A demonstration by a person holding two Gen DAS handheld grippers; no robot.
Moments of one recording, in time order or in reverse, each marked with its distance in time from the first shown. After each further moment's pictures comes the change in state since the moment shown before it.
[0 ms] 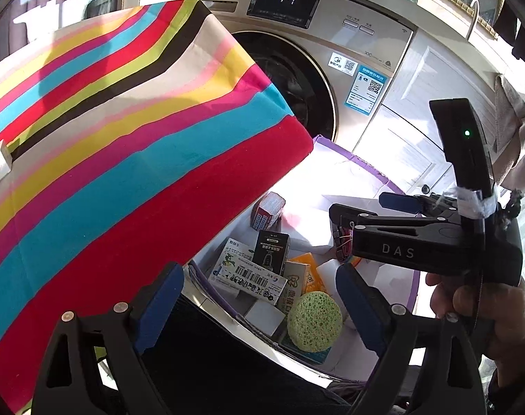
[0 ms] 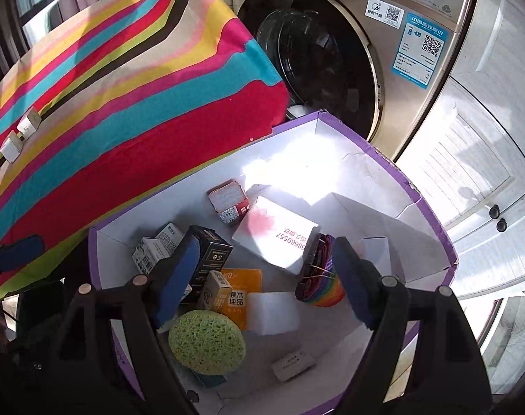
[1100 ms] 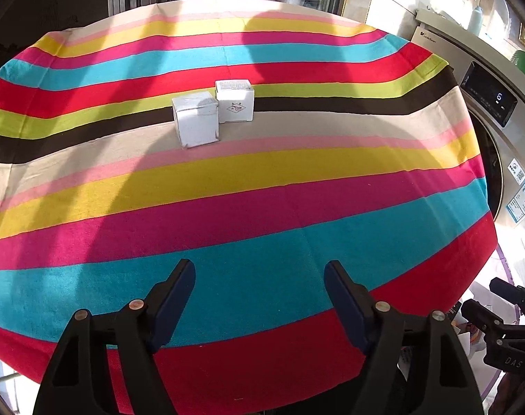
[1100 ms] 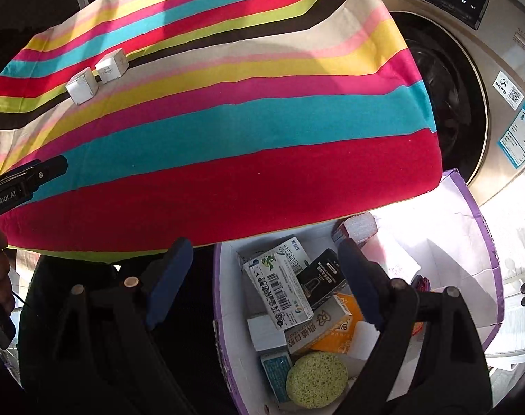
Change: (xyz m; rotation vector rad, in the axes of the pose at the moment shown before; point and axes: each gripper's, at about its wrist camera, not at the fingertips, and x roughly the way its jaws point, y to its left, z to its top) left arm -0.055 0.192 -0.030 -0.453 -0.071 0.455; right arm 0.003 0.127 0.009 -0.282 0.014 0.177
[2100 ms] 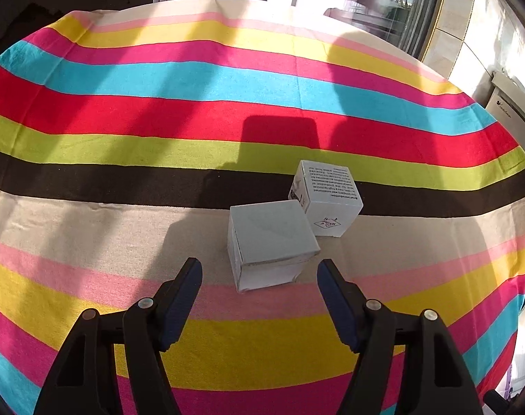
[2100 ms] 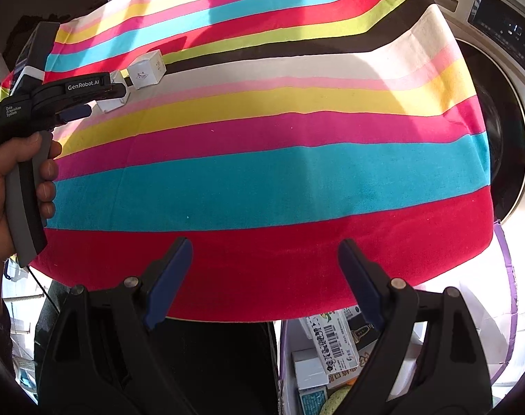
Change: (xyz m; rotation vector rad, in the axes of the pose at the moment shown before) left arm 0.071 0.061 0.100 -0.190 -0.056 0.065; right arm 0.026 0.051 0.041 -0.070 -0.010 0.086
